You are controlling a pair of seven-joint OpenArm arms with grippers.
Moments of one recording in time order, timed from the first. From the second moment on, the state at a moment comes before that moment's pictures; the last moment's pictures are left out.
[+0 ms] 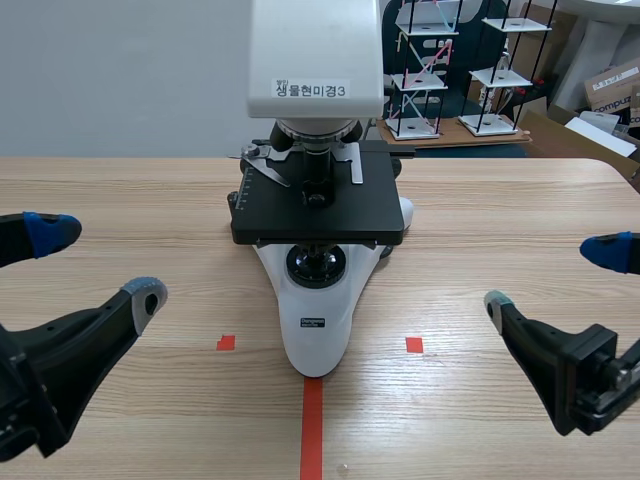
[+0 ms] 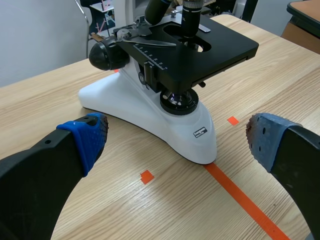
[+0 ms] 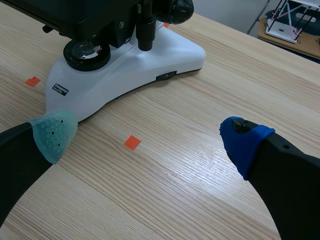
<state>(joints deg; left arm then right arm) 48.0 -32.4 -8.7 119.9 -21.5 -26.6 -12.3 -45.2 30.8 12.9 114.3 16.8 24.3 5.7</state>
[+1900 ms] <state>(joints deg) 48.0 -32.4 -8.7 119.9 -21.5 -26.6 -12.4 23.6 47.8 -9.7 93.0 26.3 24.5 3.8</state>
